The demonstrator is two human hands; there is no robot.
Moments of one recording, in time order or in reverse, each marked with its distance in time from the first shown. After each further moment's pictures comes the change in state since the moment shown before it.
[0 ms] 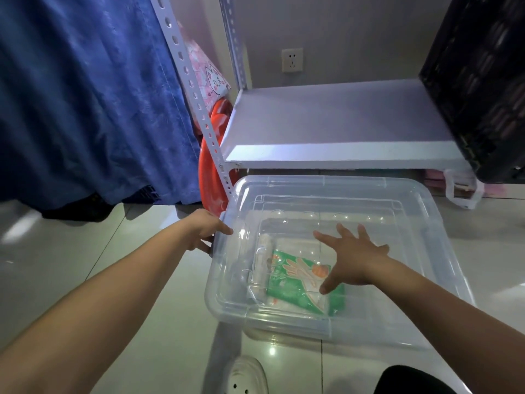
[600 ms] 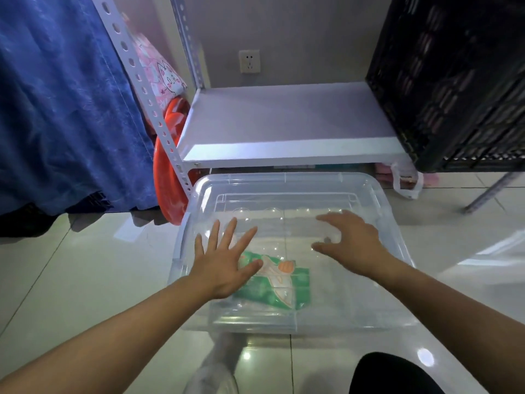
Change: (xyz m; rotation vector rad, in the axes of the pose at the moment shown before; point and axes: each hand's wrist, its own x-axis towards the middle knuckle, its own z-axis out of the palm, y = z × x) left_hand -0.036 -0.029 0.119 0.902 0.144 0.705; right_hand -0.023 0.061 0.004 0.337 0.502 -0.026
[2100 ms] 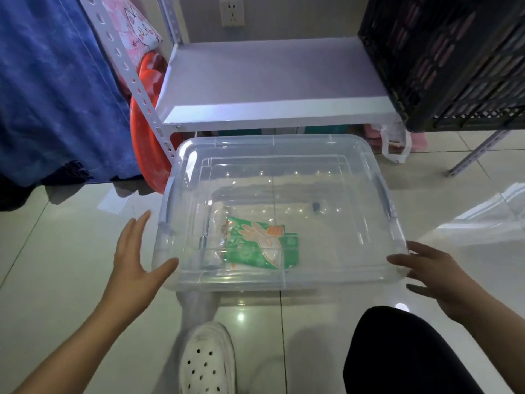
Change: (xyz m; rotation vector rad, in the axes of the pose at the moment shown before) left_hand -0.108 -0.064 0.008 -0.712 0.437 -0.299; right_hand -0.120 0.101 -0.016 0.874 0.020 0.729
